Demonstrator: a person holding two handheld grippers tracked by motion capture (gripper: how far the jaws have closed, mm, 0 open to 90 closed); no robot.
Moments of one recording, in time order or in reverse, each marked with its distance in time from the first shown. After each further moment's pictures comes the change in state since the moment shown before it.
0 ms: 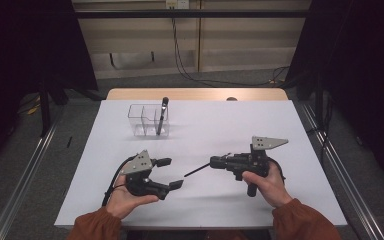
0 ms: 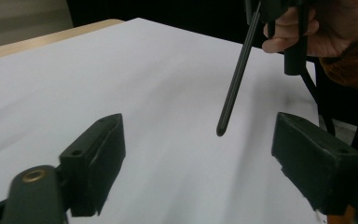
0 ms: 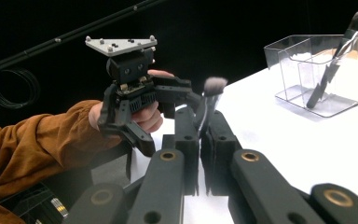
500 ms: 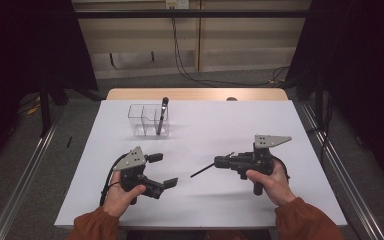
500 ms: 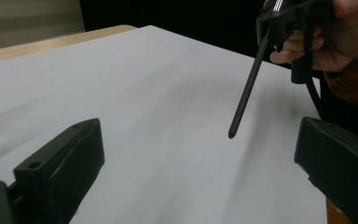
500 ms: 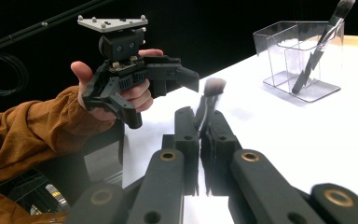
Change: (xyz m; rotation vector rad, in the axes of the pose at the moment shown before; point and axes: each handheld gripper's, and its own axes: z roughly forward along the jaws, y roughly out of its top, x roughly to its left) left arm 0.006 0.001 -0.007 -0.013 0.018 -0.032; right arm -0.004 0.004 -0.010 0.067 -0.032 -0.003
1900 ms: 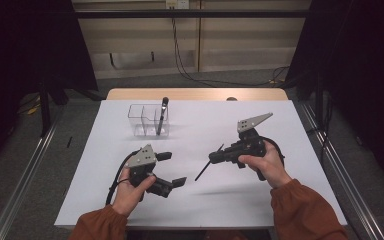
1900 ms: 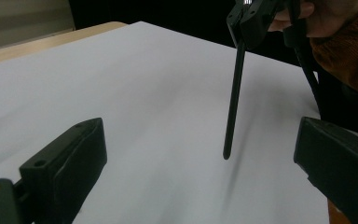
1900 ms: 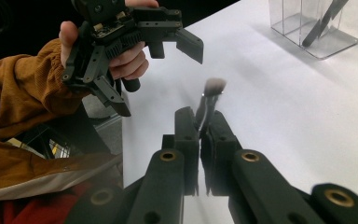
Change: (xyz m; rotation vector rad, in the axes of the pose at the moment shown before) left arm -0.005 0.013 0.019 0.020 -0.031 0.022; right arm -0.010 0.049 0.022 0.341 0.010 0.024
